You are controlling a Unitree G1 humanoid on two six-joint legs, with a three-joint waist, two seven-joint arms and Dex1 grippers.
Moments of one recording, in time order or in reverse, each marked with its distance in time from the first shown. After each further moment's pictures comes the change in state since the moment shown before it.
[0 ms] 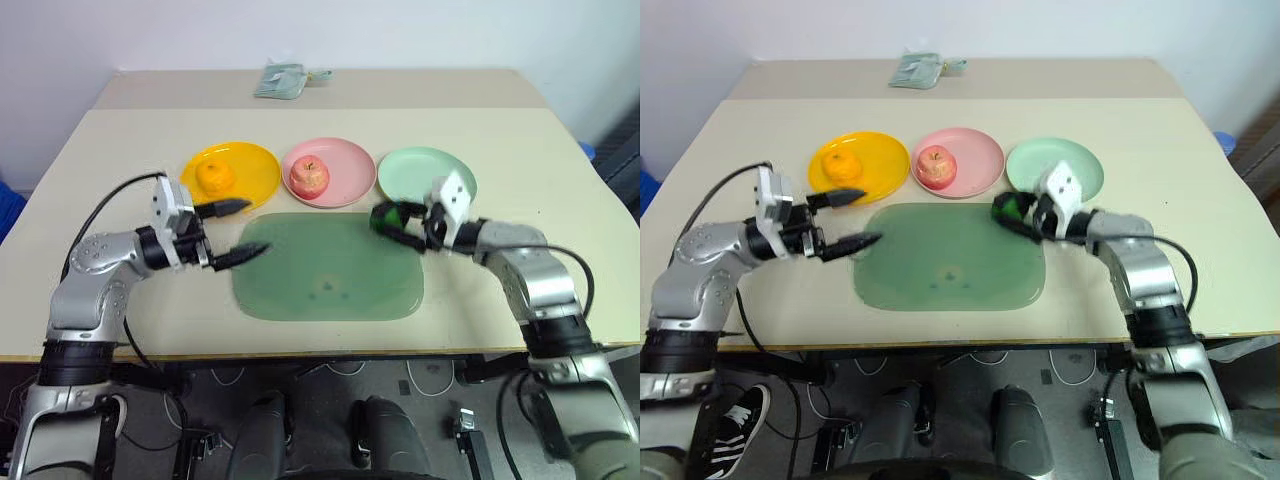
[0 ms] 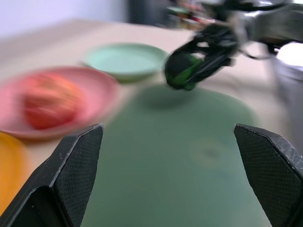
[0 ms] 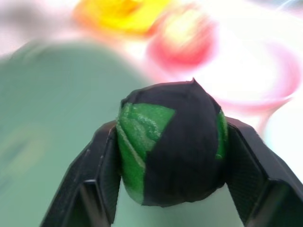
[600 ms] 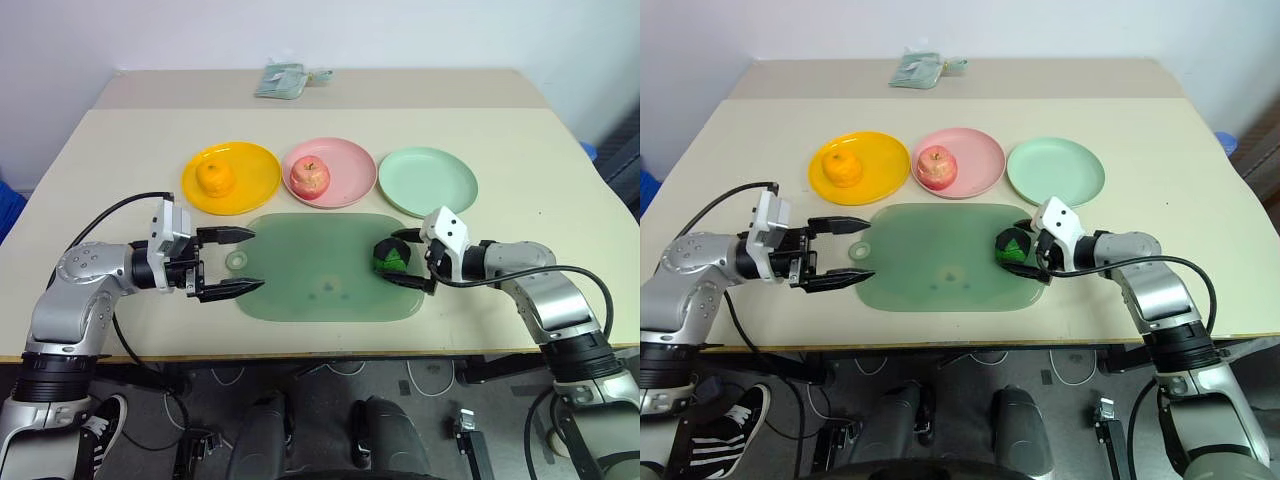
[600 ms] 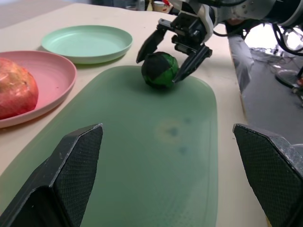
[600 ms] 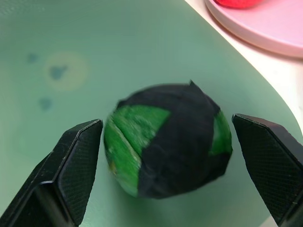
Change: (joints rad) left arm 0.123 0.116 -0.030 -0.088 -0.024 0.037 -0.232; right arm 0.221 -0.149 0.125 -0.194 0.000 0.030 0.234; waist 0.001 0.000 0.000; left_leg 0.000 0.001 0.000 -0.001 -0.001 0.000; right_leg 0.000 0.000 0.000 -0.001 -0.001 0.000
